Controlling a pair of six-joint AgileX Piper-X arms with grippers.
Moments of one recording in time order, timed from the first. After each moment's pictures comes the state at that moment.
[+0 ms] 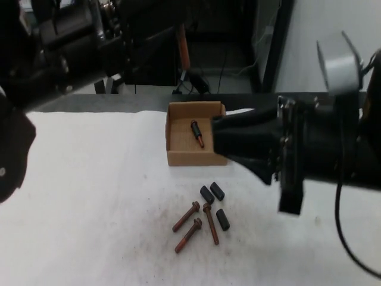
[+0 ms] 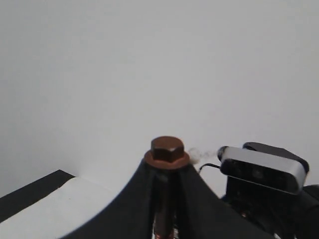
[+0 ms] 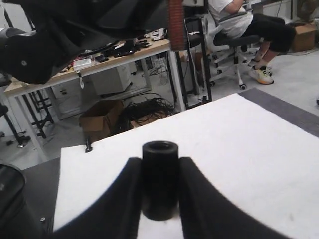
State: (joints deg) left arm -21.7 66.0 -41.9 -36.4 49.4 -30.1; right arm 31.7 60.7 -34.7 -15.4 -41.0 8.1
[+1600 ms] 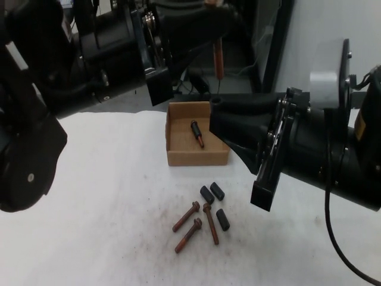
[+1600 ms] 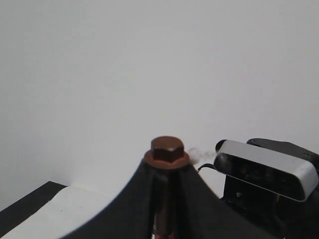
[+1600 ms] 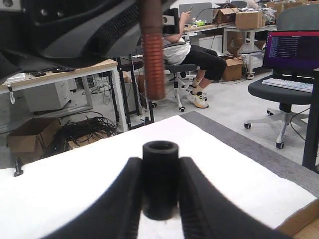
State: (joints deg) left arm -29.4 68.7 -43.5 -36.0 46.0 -21.4; right arm 35.9 60.7 -32.6 -21.3 -24.4 4.2
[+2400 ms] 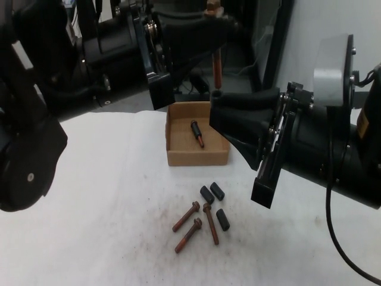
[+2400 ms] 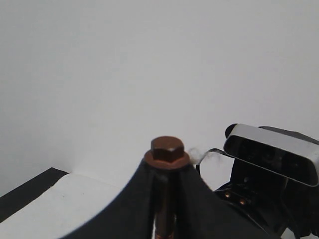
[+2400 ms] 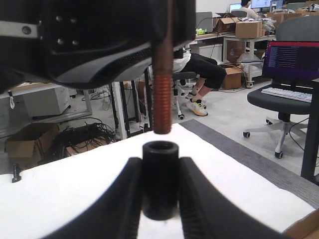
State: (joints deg) left arm -29.4 68.7 -43.5 -32.8 46.0 -20.6; right arm 35.9 60.7 -32.6 -23.1 -24.4 3.9
